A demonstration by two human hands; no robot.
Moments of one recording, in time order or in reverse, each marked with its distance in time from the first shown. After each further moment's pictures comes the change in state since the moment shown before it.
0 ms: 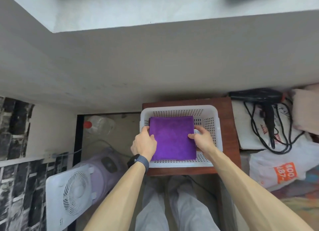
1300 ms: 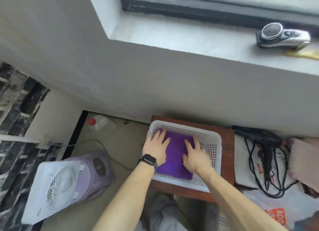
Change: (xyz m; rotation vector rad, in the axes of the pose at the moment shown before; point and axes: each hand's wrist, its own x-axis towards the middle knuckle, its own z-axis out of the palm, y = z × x) left_hand 0.015 0.000 0.007 0.578 -0.114 0.564; right_hand -0.012 -0.024 0.022 -1.447 -0.016 -0.339
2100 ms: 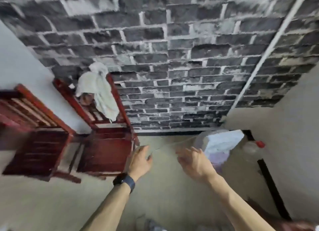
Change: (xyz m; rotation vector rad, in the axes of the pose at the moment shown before) left_hand -0.727 -0.041 0.276 -0.988 0.659 -1.540; right_hand -0.466 -0.381 0.257 -0.468 -0.156 -1.517
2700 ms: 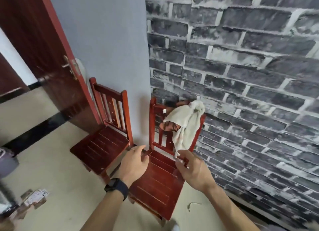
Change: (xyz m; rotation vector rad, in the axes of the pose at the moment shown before) left_hand 0.030 -0.269 -0.202 -0.225 0.437 -0.411; right_hand 0.227 -0.290 0.087 0.078 -0.120 -0.393
